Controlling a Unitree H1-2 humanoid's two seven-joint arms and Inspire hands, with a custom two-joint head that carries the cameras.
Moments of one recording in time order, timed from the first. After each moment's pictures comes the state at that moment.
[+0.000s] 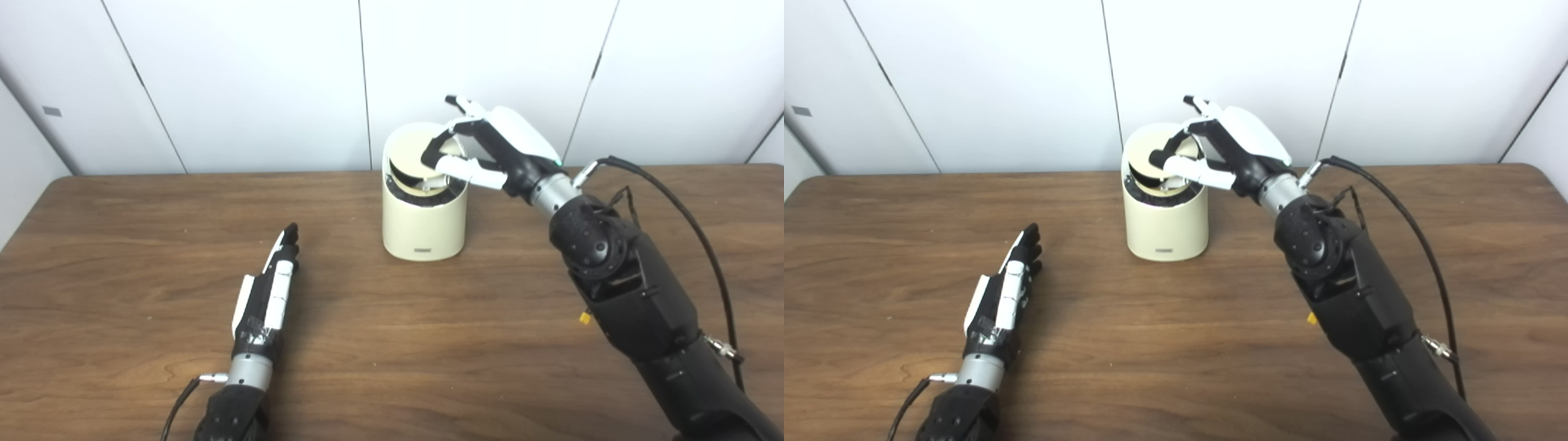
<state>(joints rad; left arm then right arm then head) -0.04 0.03 0.01 -0.11 0.00 0.08 -0.01 -0.63 -0.29 0.33 -0.06 -0.58 0.30 0.27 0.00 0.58</state>
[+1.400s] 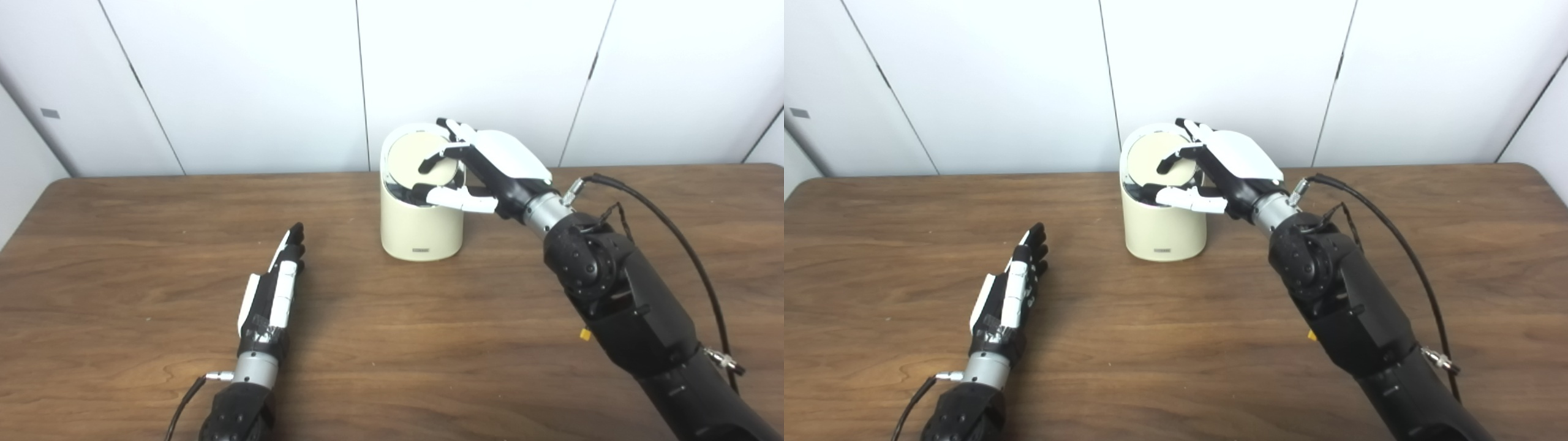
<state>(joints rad) -0.04 0.01 0.01 -0.11 -0.01 0.10 -0.01 -0.59 -0.31 0.38 -0.08 -0.67 0.30 0.29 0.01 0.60</state>
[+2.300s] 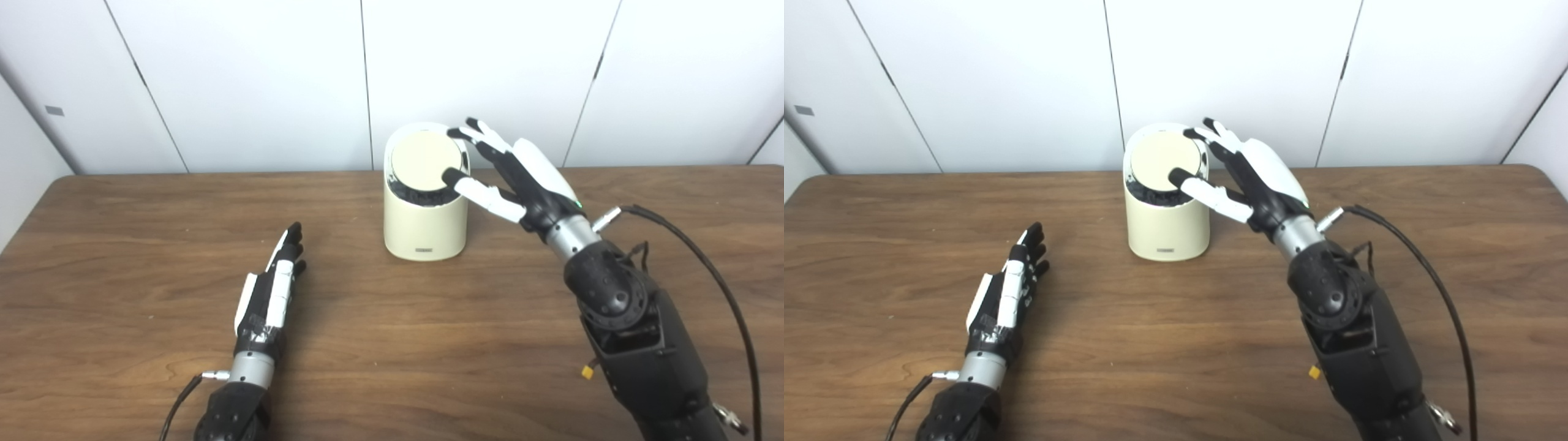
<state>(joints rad) -0.04 0.03 0.01 -0.11 -0.03 0.10 -0.02 -0.41 -0.22 0.18 -0.22 -0.57 0.32 0.25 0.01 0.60</state>
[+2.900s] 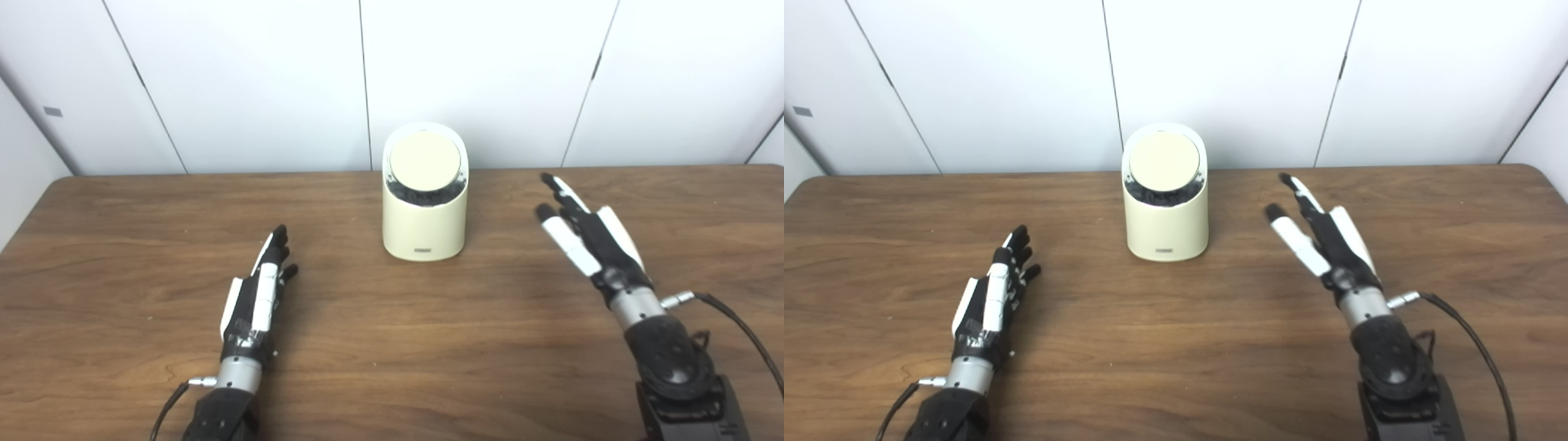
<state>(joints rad) -0.01 0.05 0.05 -0.12 -0.05 0.08 -0.02 -0.17 -0.17 -0.07 -0.23 -0.24 0.31 0.16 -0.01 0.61</state>
